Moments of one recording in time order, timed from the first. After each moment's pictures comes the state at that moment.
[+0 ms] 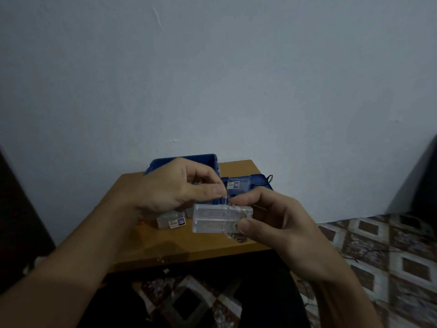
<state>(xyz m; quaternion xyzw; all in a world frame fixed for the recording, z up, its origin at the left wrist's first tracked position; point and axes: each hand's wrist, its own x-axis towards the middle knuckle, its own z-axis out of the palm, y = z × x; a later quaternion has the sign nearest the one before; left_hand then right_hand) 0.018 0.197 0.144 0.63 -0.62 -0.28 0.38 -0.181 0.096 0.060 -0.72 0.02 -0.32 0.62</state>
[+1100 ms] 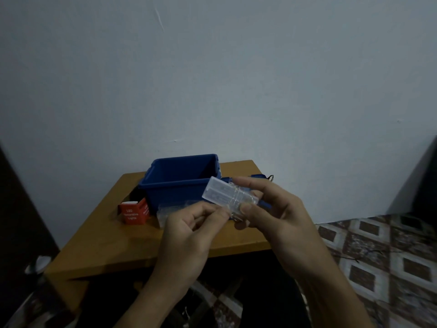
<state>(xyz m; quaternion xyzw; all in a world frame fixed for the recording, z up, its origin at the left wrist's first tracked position) -0.047 0.218 0.065 0.56 -0.46 -0.19 0.66 -0.168 0.104 0.060 -0.68 0.06 -0.41 0.61</state>
